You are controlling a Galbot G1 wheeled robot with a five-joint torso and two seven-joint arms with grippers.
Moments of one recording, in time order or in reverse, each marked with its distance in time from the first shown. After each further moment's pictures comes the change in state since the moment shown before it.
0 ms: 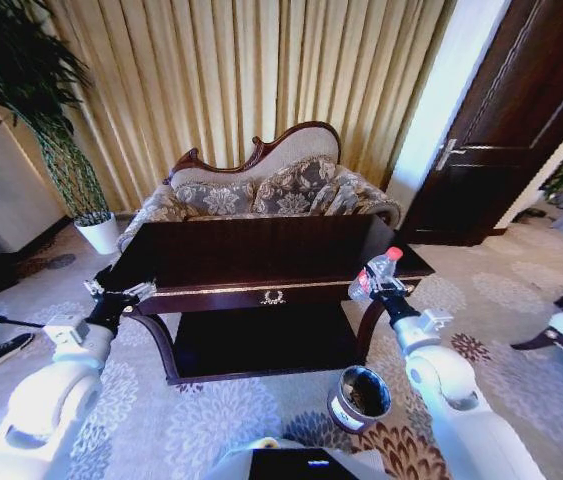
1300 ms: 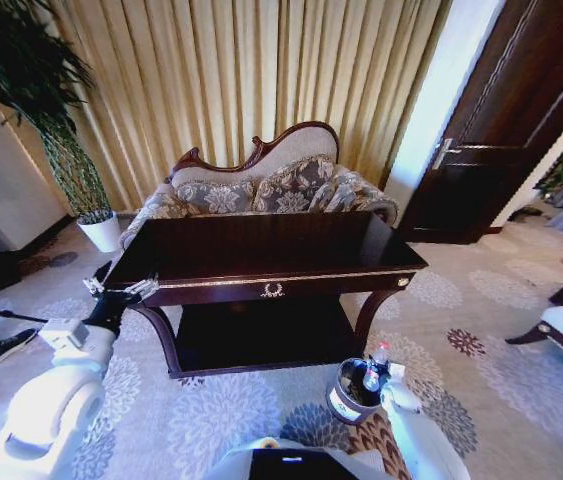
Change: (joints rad) left arm 0.017 -0.010 0.004 -0.074 -0.002 -0.028 -0.039; right arm 0.287 0.129 -0.052 -1.168 -0.146 0.140 0.018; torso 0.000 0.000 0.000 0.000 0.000
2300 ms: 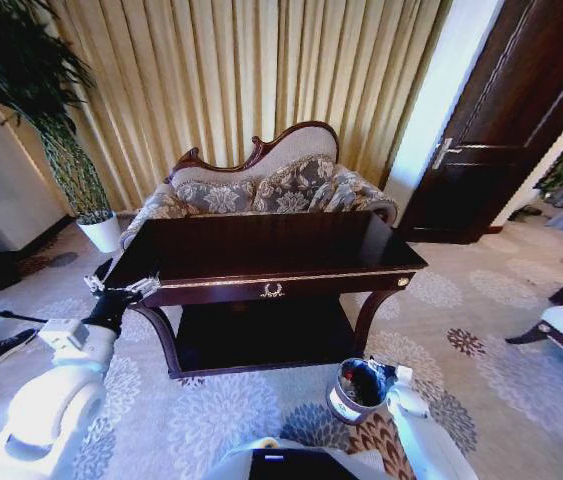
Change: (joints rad) left arm 0.003 -0.011 0.009 -0.003 0.005 -0.002 0.001; right arm -0.097 -0.035 0.026 0.234 0.105 0.011 -0.007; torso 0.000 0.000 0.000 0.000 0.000
